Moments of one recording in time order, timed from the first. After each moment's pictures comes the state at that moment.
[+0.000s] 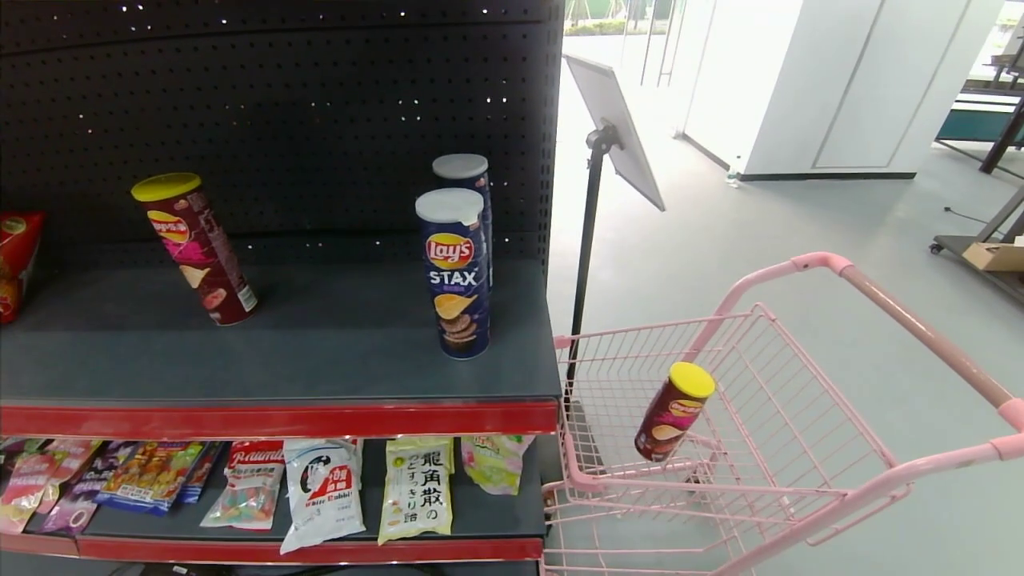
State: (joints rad) left arm 0.00 0.01 0.00 0.00 0.03 -0.01; right arm 0.00 0.00 0.00 0.00 -0.01 0.00
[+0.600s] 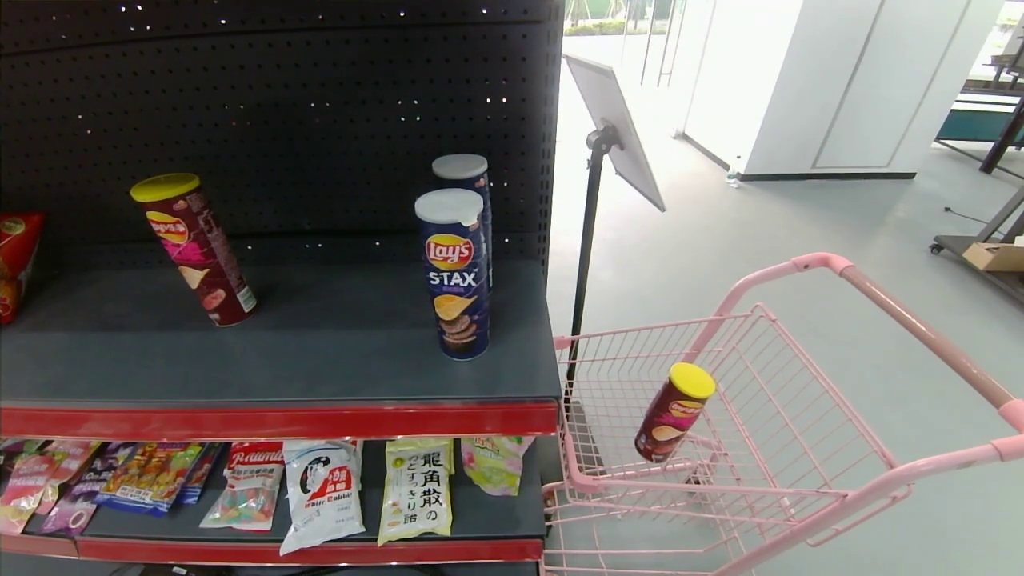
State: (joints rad) left arm 0.00 0.01 0.00 0.00 0.03 -0.01; right arm 0.00 0.00 0.00 0.00 -0.01 0.00
